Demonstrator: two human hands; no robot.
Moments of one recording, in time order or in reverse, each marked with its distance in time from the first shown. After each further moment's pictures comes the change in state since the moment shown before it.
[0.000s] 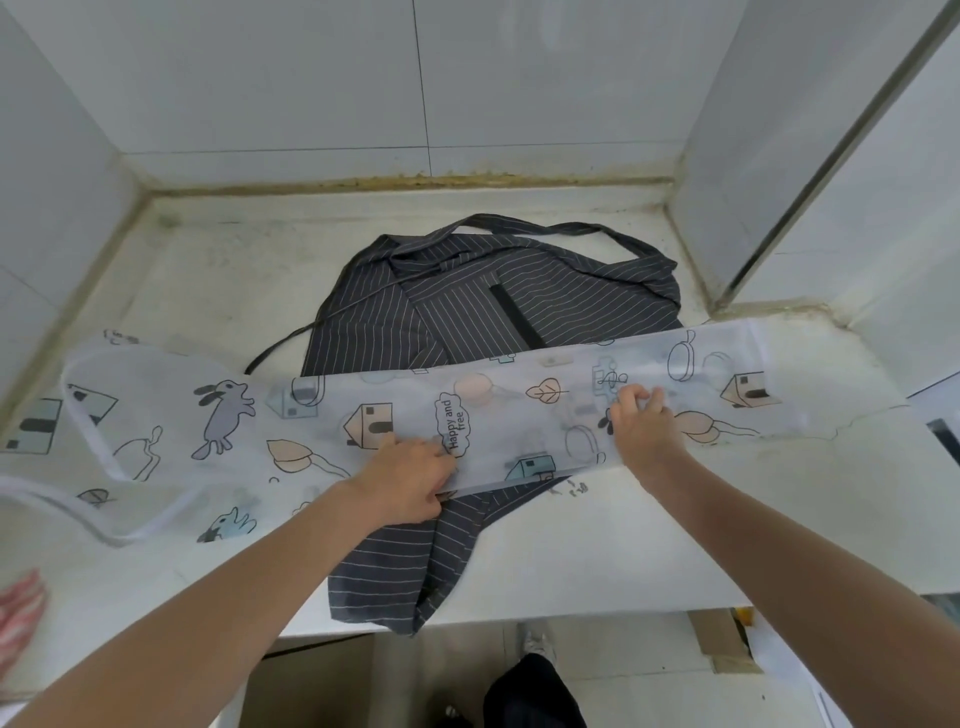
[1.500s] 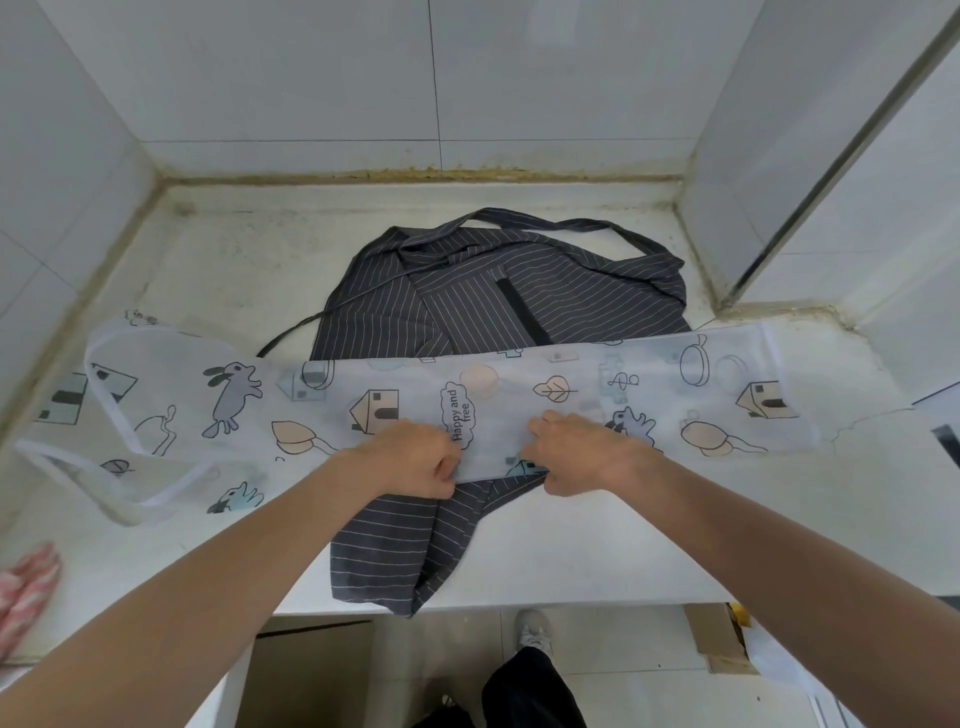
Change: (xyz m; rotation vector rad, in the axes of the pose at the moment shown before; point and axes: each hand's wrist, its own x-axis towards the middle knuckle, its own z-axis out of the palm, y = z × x) left_hand 0.004 -0.003 -0.015 -0.217 -0.099 0.009; right_hand -0.024 -0.035 -0.057 0.127 -0.026 -0.714
